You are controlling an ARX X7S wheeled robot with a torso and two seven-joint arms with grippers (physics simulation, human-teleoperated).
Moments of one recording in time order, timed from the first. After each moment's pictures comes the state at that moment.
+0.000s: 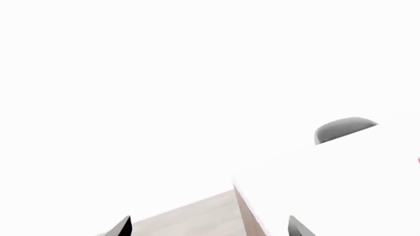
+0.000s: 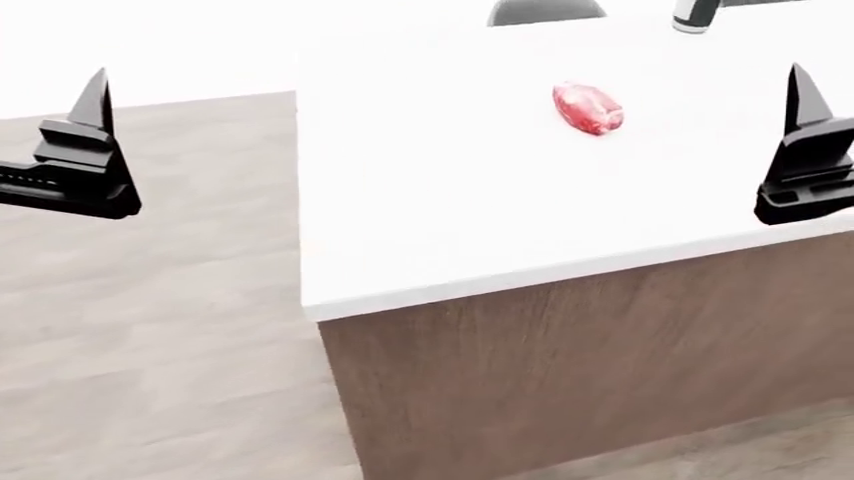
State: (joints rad) left arm -0.89 -1.08 0.01 0.75 -1.44 -0.95 -0.76; right arm 0.79 0.99 0.20 -0.76 1.22 1.11 0.52
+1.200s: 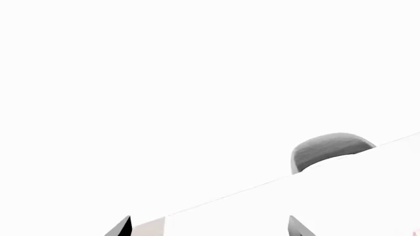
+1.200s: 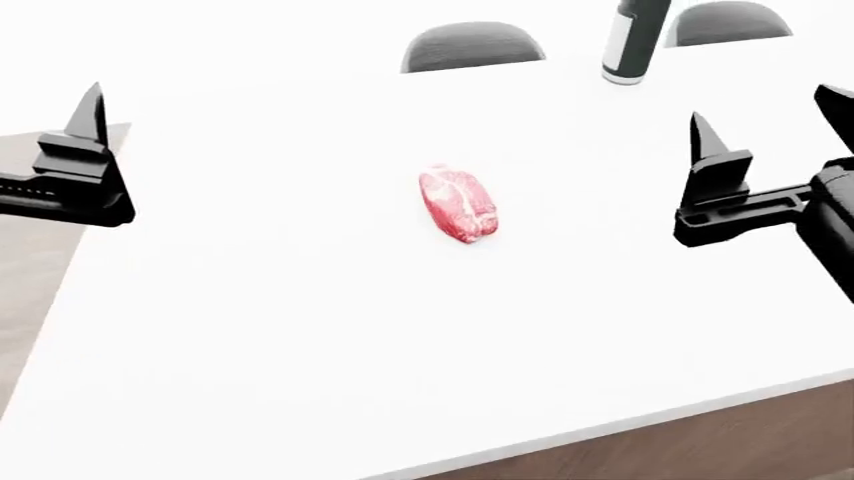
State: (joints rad) left arm -0.79 -1.09 -0.03 0.74 -1.37 -0.91 -0.71; right arm 0.83 0.89 0.08 -0.68 1.30 1.13 0.57
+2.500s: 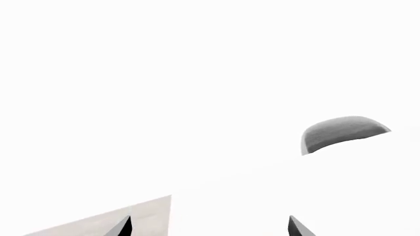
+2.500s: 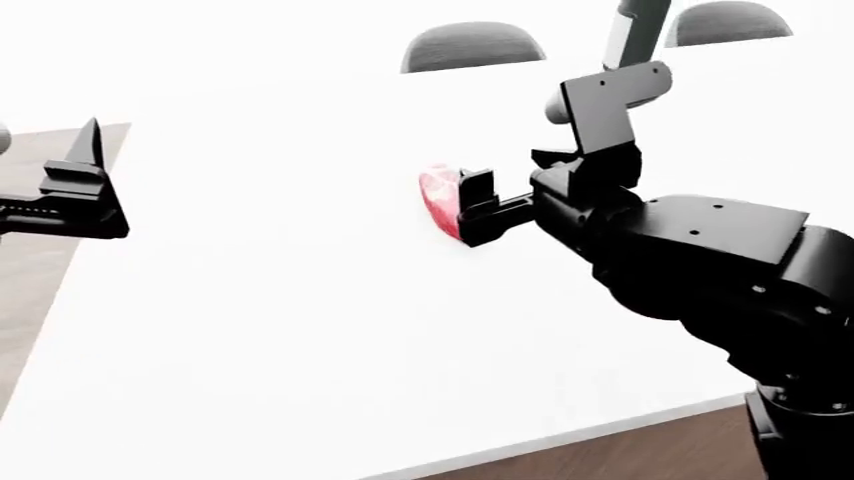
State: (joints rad) left arm -0.58 -1.06 -0.08 0.64 -1.18 -0.81 -0.56; right arm 1.09 0.45 -0.43 -0.13 1.09 1.06 0.37
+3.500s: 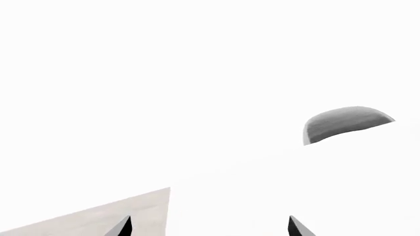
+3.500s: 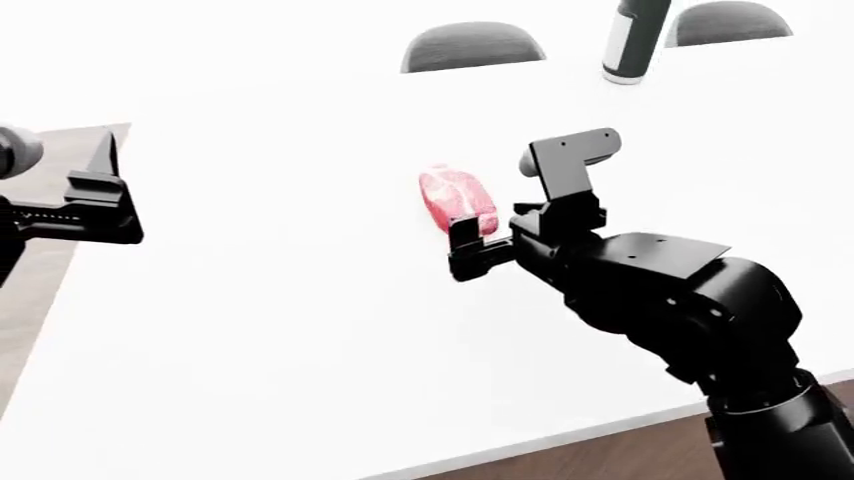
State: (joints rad) left arm -0.57 -1.02 -0.03 0.59 -1.10 -0.79 -0.53; right arm 1.02 0.40 -0.54 0.08 0.98 0.94 0.24
